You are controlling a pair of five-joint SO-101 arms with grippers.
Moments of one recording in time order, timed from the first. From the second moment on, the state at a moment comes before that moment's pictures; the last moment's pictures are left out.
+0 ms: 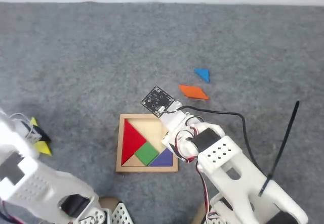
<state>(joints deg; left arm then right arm) -58.6 18.9 19.6 69.2 -1.6 -40.2 -35.7 57.8 48.0 13.6</state>
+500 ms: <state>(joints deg) -59.3 6.8 15.3 75.4 -28.4 -40.2 -35.7 57.8 48.0 13.6</state>
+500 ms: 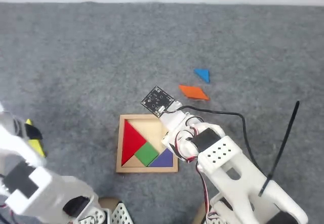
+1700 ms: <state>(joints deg) -64.4 25.8 1.5 74.6 -33.1 -40.2 -35.7 57.8 48.0 13.6</state>
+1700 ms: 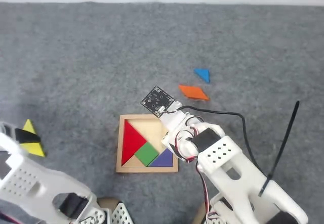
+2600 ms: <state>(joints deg) -63.3 30.4 2.5 70.8 -25.3 -40.2 -35.7 57.8 48.0 13.6</state>
